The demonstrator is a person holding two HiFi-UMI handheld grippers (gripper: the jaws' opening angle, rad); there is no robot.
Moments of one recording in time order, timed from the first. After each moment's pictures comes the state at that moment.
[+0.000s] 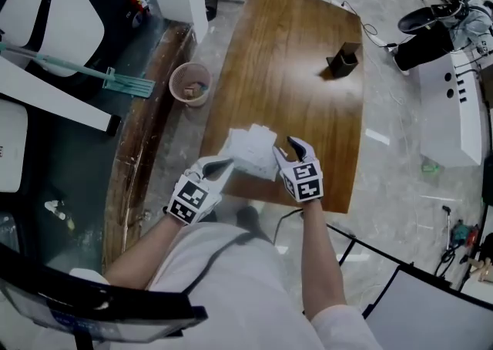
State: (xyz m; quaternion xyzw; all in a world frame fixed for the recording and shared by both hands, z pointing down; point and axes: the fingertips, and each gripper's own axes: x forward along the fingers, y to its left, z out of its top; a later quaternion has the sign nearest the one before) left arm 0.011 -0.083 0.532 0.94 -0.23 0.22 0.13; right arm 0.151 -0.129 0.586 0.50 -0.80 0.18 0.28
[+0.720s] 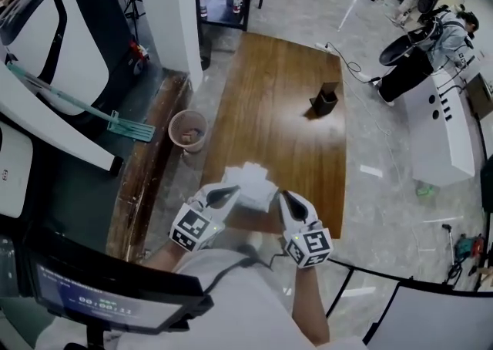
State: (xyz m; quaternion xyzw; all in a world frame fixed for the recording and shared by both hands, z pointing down) left arm 0.036 -0.076 0.435 0.96 -0.22 0.14 0.06; right arm 0.142 -0.048 0.433 0.57 -0.81 0.14 0.04
